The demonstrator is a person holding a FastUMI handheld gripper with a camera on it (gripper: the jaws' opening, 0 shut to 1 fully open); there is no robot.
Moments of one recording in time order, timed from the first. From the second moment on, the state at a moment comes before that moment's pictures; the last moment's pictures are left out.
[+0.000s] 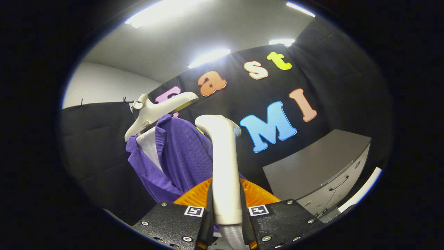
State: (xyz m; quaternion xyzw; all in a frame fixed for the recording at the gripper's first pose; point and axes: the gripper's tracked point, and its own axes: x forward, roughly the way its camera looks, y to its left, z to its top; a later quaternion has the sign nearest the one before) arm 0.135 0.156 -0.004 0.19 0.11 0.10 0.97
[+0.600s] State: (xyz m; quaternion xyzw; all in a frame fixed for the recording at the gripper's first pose) arm 0.129 0.209 0.002 0.05 0.01 0.08 1.00
